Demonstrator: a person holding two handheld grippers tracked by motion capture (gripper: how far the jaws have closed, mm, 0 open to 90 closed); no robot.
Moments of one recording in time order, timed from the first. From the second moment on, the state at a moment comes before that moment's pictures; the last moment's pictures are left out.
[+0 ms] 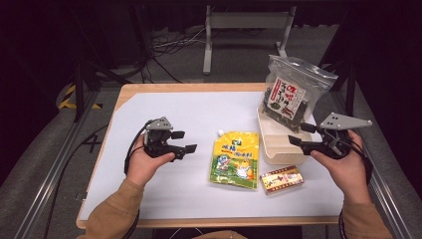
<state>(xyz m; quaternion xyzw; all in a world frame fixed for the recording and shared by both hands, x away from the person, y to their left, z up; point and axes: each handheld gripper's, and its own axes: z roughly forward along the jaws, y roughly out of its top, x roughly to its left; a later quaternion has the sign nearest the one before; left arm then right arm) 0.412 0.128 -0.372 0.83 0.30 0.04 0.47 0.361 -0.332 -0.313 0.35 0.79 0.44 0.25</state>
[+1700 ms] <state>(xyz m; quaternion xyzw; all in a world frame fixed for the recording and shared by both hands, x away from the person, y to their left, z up) 0.457 0.041 -0.431 0.81 0.43 -0.06 0.39 0.343 -0.331 -0.314 0.33 0.79 0.43 0.28</state>
